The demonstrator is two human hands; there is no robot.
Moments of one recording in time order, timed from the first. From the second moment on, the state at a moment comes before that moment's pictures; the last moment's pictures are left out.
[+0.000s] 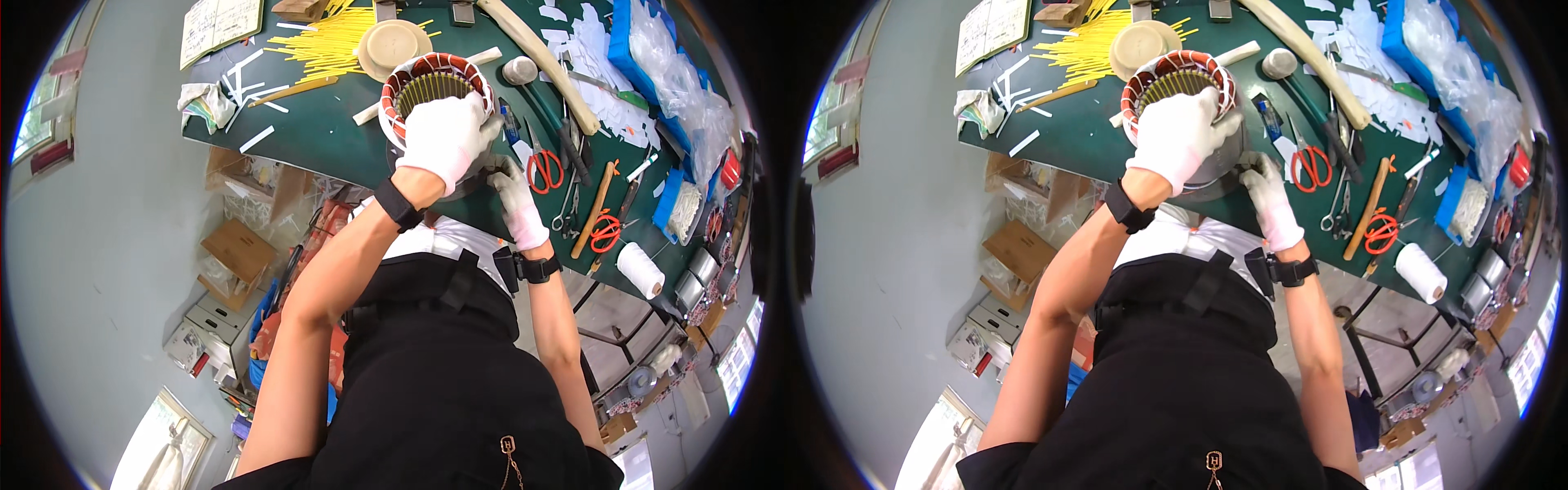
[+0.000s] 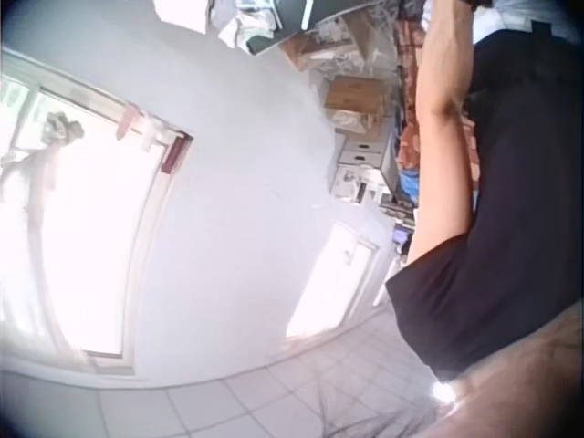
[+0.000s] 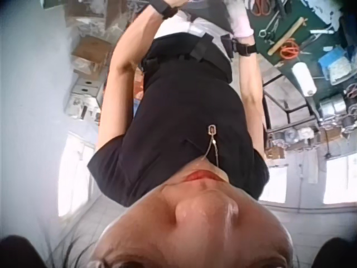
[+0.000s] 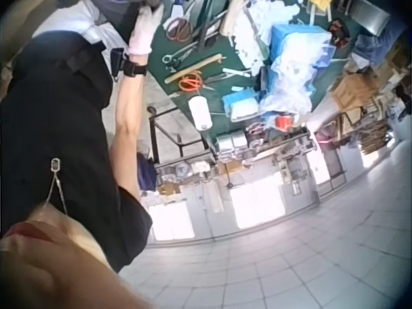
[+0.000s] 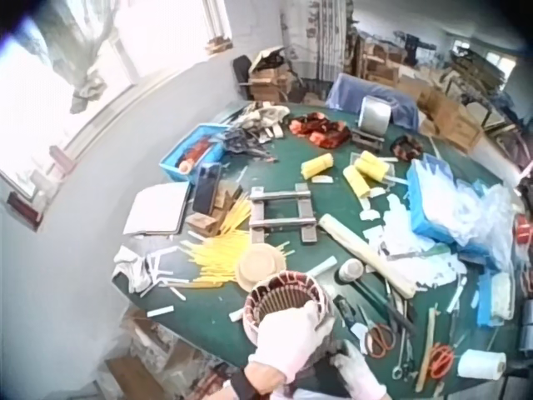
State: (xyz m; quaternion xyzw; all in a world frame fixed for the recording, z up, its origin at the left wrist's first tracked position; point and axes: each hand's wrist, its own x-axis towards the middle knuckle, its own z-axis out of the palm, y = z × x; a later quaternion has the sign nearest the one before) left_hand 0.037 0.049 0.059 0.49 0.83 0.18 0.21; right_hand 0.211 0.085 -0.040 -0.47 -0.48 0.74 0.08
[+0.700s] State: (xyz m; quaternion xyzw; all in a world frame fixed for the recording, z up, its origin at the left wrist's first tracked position) left_hand 0.023 0.006 0.067 0.41 0.83 0.24 0.28; right_hand 0.169 0.067 -0.059 -0.43 0.00 0.89 0.15
